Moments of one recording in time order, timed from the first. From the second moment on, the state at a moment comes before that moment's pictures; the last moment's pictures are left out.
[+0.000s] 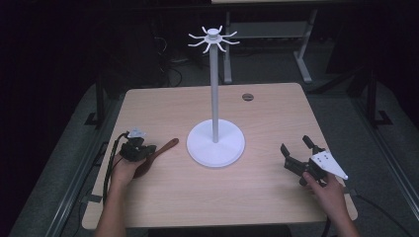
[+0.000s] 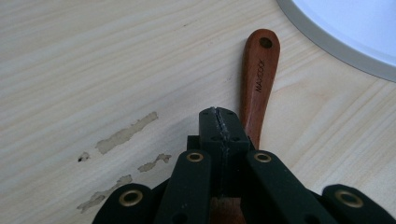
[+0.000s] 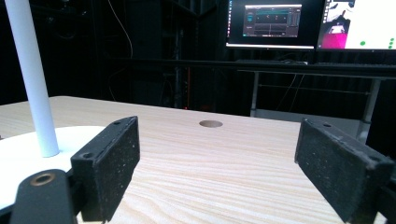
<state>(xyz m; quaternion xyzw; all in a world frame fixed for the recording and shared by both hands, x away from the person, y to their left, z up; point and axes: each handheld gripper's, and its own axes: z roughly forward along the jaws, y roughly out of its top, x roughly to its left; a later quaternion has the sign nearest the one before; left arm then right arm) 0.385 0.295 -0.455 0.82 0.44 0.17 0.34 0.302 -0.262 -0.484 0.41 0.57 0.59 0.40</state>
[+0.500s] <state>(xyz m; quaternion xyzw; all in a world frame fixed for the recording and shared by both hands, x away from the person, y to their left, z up) 0.385 0.296 -0.429 0.83 0.42 0.13 0.33 0.302 -0.262 -0.484 0.42 0.57 0.59 0.40</state>
